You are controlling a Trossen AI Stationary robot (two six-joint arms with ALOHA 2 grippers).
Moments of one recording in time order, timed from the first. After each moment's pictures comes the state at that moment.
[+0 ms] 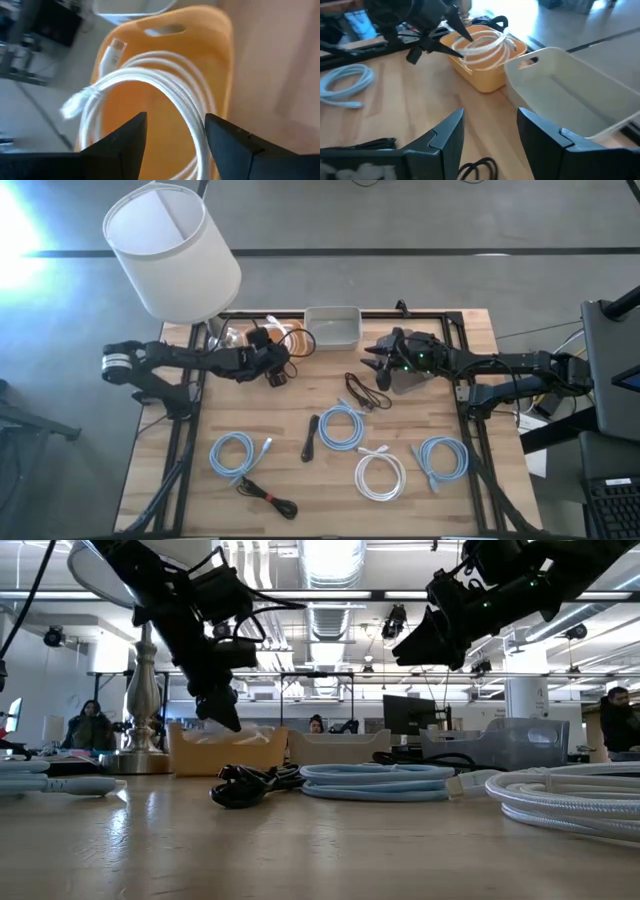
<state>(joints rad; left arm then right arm) 0.25 1.40 0.75 -0.23 -0.58 0.17 -0.30 1.14 0.56 0.22 0.02 0.15</state>
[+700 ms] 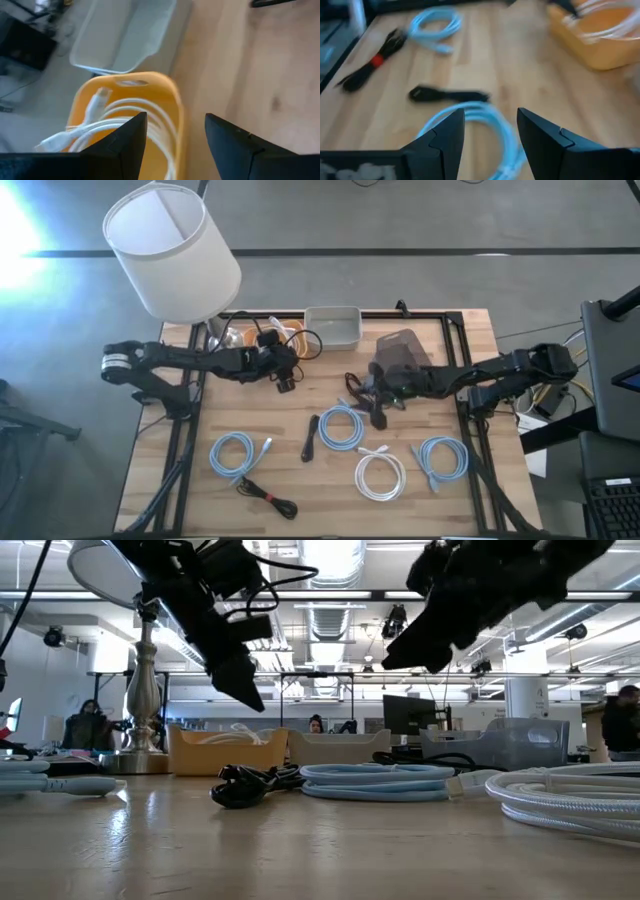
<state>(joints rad) 0.18 1.40 0.85 -0.25 -0.46 0.16 0.03 1.33 0.66 0.13 -0.04 0.16</state>
